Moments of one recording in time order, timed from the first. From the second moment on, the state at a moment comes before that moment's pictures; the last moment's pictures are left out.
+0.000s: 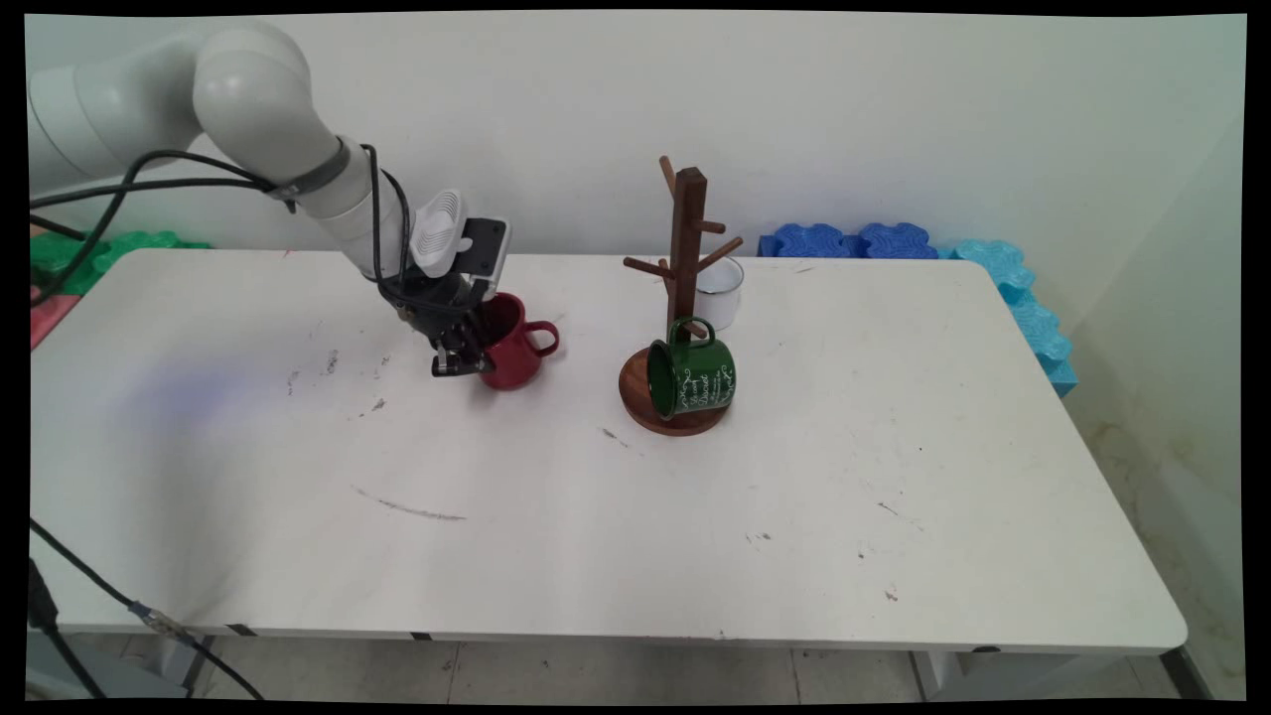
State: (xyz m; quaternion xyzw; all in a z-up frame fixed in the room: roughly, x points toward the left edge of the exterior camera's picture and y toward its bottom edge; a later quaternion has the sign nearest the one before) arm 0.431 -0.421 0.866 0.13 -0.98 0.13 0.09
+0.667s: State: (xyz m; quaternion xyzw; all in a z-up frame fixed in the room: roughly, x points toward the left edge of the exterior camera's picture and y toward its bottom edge) arm 0.434 -0.425 0.861 0.11 -0.98 0.12 0.08
